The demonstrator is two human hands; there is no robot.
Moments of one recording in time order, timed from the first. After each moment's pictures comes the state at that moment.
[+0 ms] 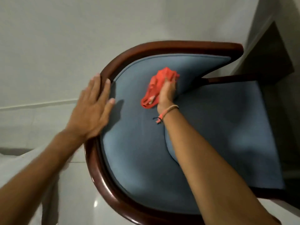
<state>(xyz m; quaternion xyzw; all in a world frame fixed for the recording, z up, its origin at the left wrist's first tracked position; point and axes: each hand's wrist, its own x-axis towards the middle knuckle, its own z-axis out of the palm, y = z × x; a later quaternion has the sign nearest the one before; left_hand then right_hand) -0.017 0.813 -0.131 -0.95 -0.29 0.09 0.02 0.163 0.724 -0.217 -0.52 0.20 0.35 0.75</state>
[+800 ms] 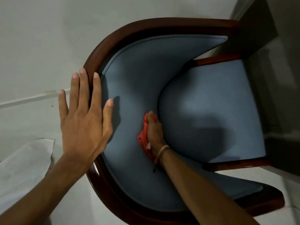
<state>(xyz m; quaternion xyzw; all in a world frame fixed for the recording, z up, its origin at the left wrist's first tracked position) -0.025 0.824 -0.162 -0.96 -0.27 0.00 -0.02 0.032 0.694 -0.311 -0.71 0.17 0.41 0.54</state>
